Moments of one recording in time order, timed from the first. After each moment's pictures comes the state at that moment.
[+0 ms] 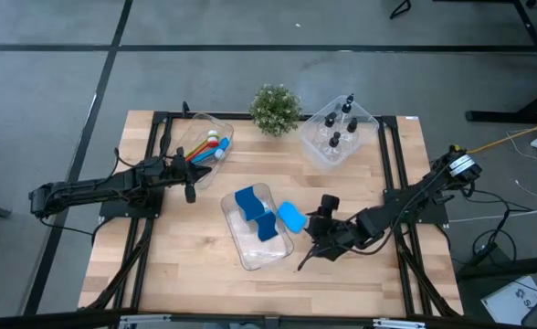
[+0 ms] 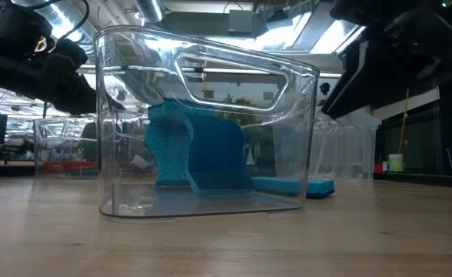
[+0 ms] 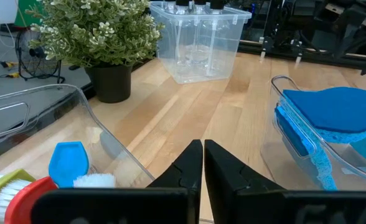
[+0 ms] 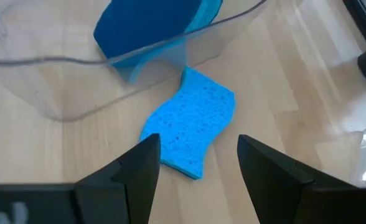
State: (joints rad) left arm 0.29 0.25 0.01 0.03 -0.09 -0.07; right arm 0.53 1.52 0.90 -0.39 0.68 0.44
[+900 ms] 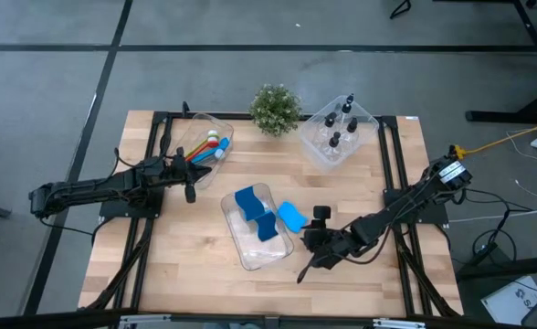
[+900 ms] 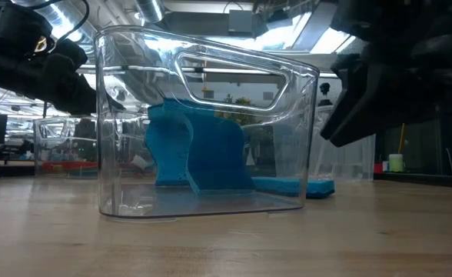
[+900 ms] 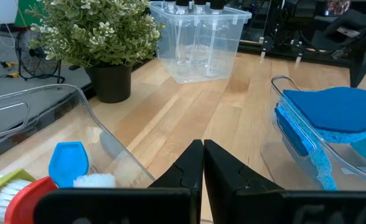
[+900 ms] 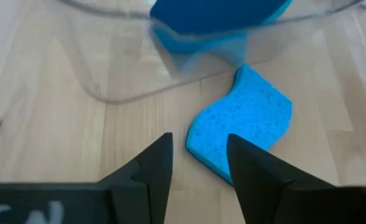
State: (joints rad) left arm 0.29 0.25 0.01 0.03 -0.09 -0.07; right arm 0.57 1.64 0.89 -0.24 0.62 0.31
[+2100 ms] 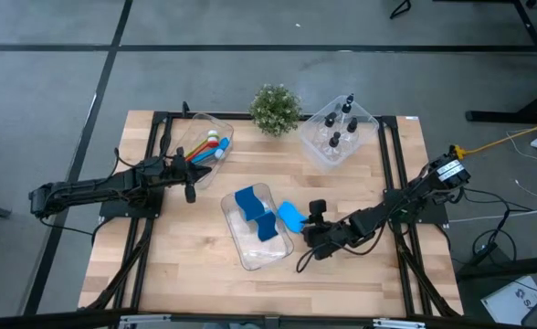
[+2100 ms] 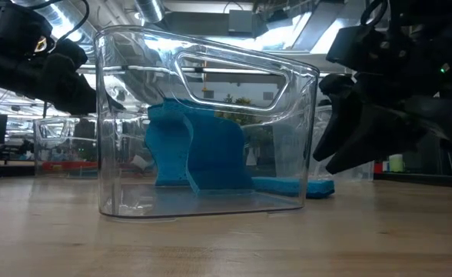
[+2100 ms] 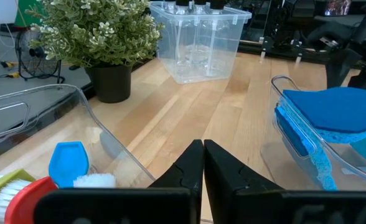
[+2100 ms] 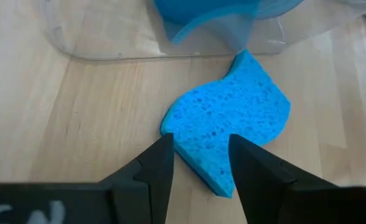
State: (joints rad) left arm 0.29 0.25 0.01 0.03 -0.09 -0.07; right arm 0.49 1.64 0.76 -0.07 0.57 0.05
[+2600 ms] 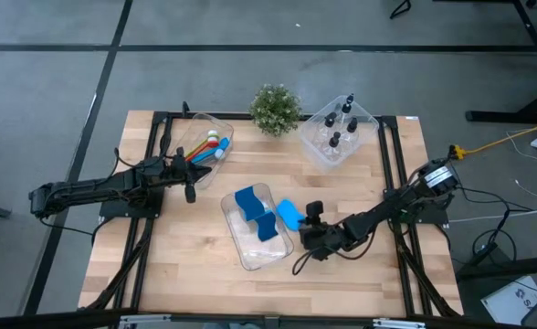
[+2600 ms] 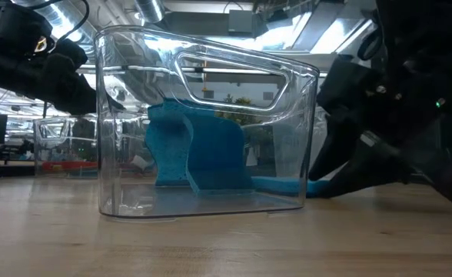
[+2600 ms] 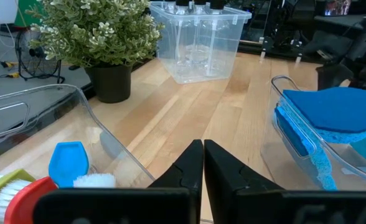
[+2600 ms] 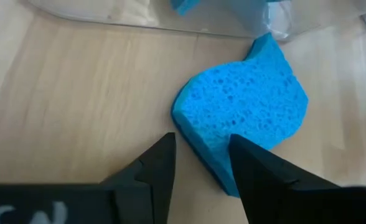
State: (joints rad) left arm 0.29 0.25 0.01 0.03 -0.09 -0.07; right arm 0.48 1.78 0.77 -0.02 0.65 -0.01
